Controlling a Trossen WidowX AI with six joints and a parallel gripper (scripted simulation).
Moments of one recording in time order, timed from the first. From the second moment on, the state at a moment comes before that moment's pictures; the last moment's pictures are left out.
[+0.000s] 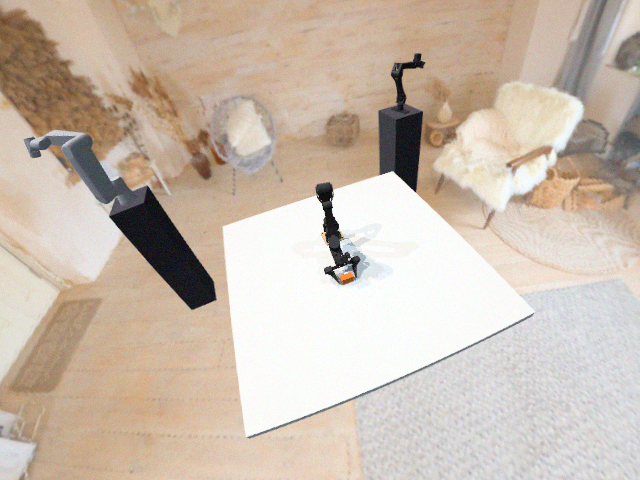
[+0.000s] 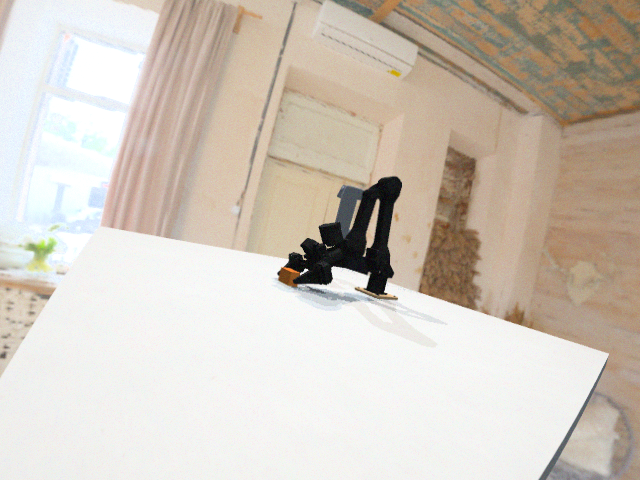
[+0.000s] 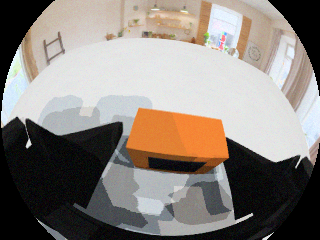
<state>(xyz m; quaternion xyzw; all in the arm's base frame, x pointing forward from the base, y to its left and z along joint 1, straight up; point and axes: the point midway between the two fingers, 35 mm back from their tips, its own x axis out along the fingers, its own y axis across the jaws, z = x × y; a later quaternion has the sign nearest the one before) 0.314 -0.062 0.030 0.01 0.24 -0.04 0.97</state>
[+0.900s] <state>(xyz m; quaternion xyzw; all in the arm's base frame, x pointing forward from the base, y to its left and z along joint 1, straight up) 0.294 -0.059 0.104 0.02 0.46 -0.03 0.89</state>
